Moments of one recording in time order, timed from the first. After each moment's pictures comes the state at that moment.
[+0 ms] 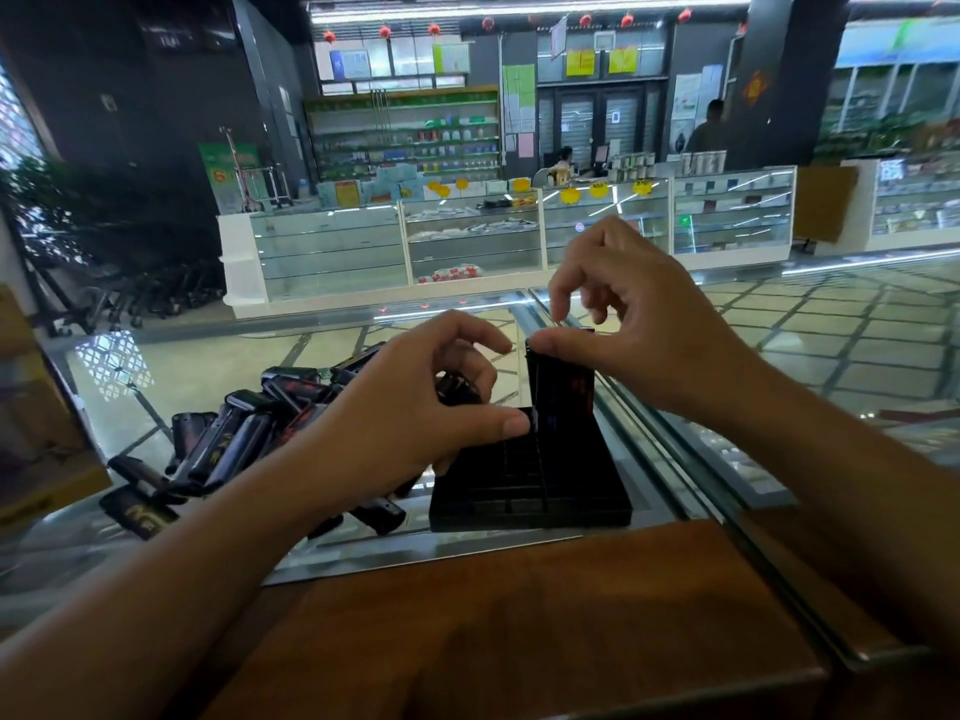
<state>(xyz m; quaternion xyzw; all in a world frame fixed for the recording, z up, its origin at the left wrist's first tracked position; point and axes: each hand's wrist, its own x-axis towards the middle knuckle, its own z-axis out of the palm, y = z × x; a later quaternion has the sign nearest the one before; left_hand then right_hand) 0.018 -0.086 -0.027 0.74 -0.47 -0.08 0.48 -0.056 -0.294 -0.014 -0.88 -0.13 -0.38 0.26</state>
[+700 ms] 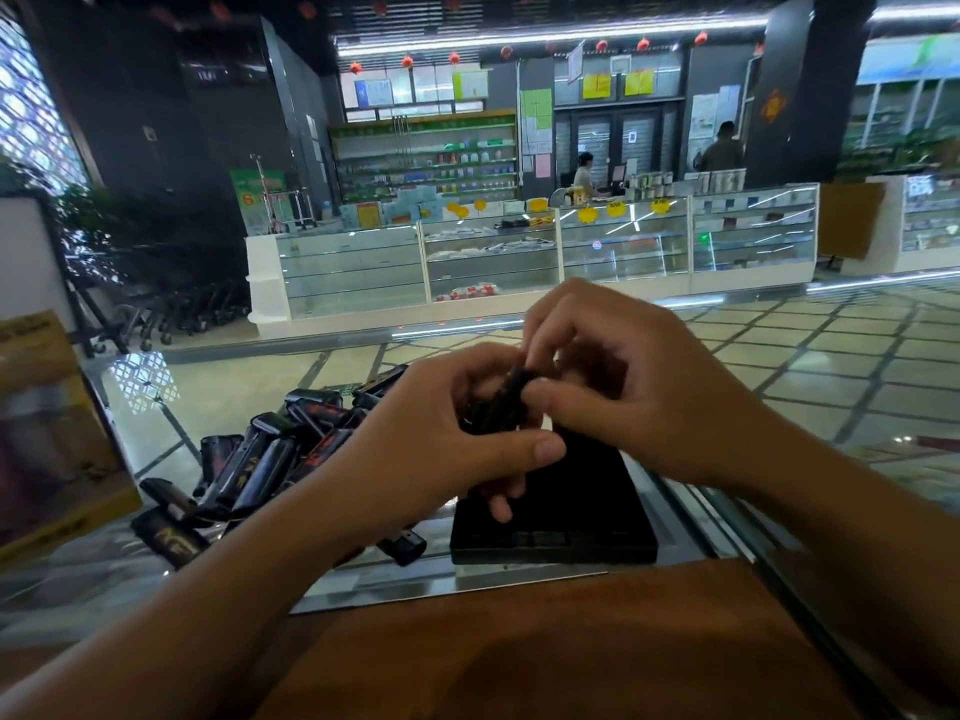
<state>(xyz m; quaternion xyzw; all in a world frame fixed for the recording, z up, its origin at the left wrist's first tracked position) 0.005 -0.084 -0.021 0.68 -0.47 -0.13 0.54 -0.065 -0.270 -0.012 -0.86 -0.25 -0.33 0.31</state>
